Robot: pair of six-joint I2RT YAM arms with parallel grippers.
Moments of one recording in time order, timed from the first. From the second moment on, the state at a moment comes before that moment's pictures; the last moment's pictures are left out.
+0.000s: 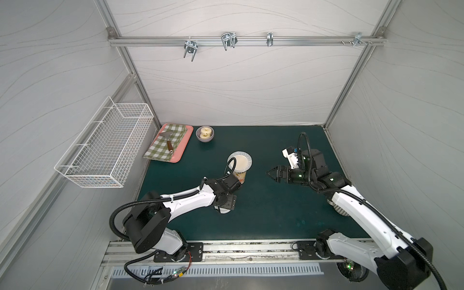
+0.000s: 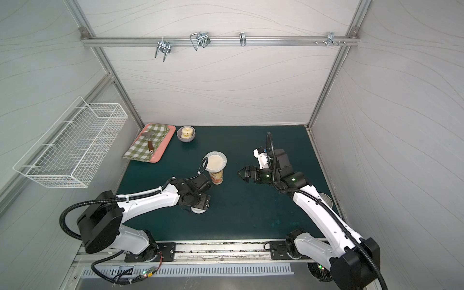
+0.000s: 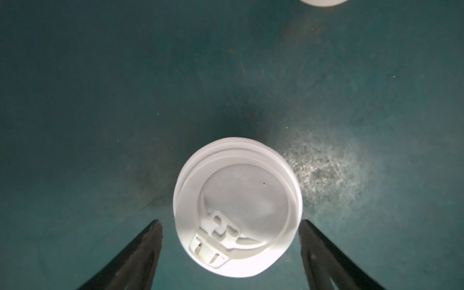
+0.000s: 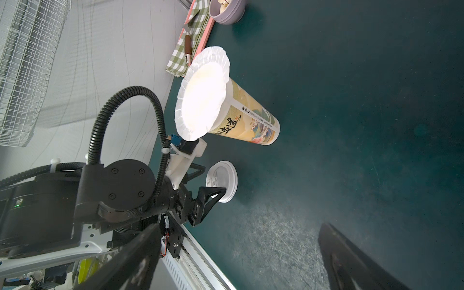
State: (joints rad) left arm -0.82 1.47 0.82 -0.72 -0.19 -0.61; right arm 0.49 1.05 0.89 -0.53 -0.51 0.49
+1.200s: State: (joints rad) left arm -0.82 1.52 0.81 -0.68 -0.19 -0.60; right arm 0.49 1.04 0.89 -0.53 -0.51 0.49
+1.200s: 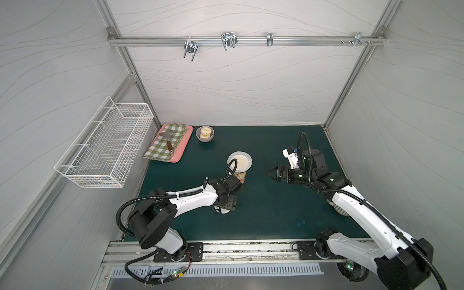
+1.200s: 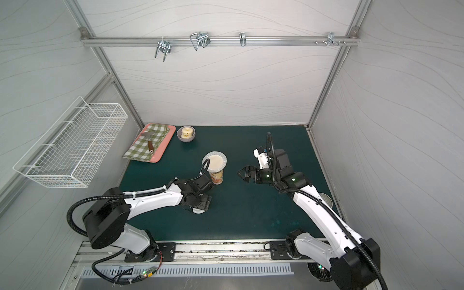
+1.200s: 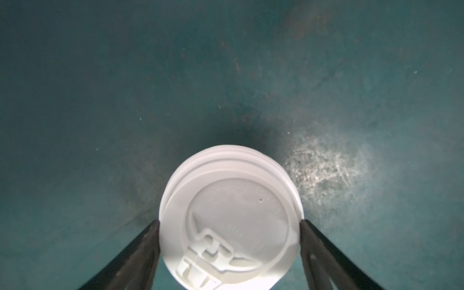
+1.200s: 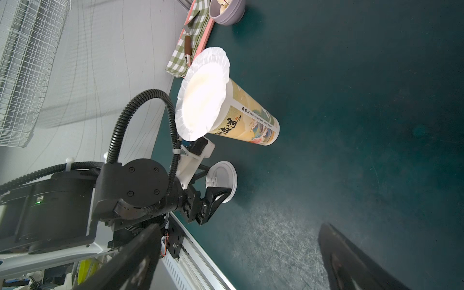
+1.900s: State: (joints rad) left arm -0.83 1.52 0.81 -0.68 -0.20 -0.60; right arm 0.49 1.03 0.89 -0.53 -0.51 0.49
